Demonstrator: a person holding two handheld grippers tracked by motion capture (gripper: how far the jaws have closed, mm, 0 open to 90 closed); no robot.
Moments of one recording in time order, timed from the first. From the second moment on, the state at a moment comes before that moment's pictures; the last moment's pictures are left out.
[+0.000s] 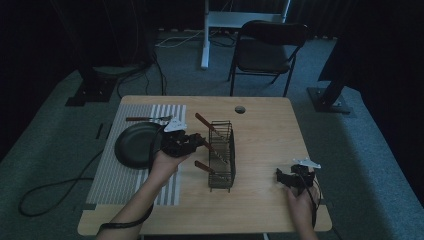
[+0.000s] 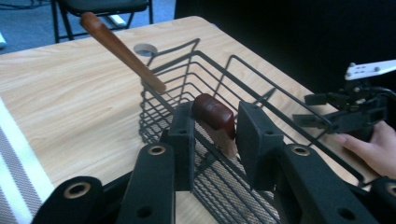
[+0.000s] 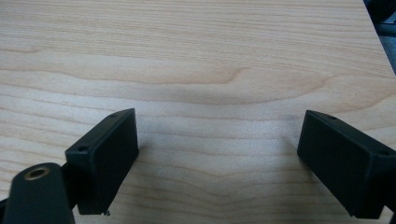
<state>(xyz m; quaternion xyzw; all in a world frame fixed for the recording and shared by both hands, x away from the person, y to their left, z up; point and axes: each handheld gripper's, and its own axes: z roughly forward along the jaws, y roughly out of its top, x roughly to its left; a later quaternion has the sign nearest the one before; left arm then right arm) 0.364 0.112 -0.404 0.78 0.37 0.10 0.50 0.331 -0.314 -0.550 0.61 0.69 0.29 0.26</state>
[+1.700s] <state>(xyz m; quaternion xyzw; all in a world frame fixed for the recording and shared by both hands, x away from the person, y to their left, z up) 0.304 0.171 -0.301 0.73 0.31 0.13 0.60 0.331 -0.314 -0.550 0.61 0.69 0.30 0.26</state>
